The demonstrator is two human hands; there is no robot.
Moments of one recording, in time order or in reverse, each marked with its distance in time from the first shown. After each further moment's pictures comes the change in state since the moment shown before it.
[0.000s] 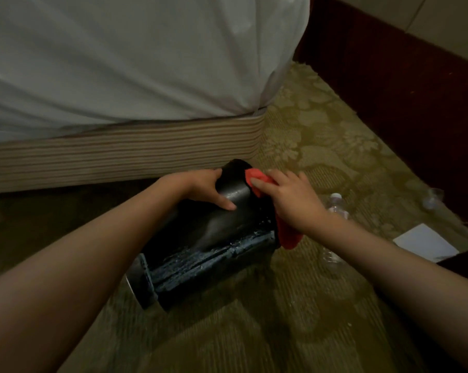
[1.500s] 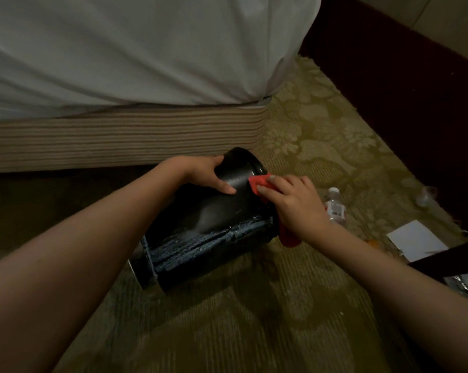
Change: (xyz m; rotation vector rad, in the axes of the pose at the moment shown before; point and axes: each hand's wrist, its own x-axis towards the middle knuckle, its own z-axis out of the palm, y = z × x) left_hand 0.005 -0.010 0.001 -0.112 -0.027 -0.008; right_hand -0.030 -0.010 0.003 0.021 0.151 -0.092
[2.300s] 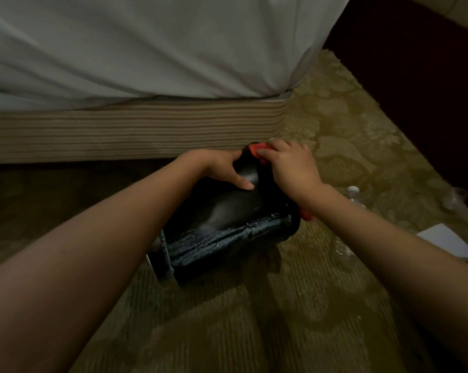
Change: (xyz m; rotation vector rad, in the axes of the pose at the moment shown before) left_hand 0.003 0.000 -0.003 0.029 -0.004 0.041; right_hand 0.075 -0.004 0.014 0.037 0.017 0.152
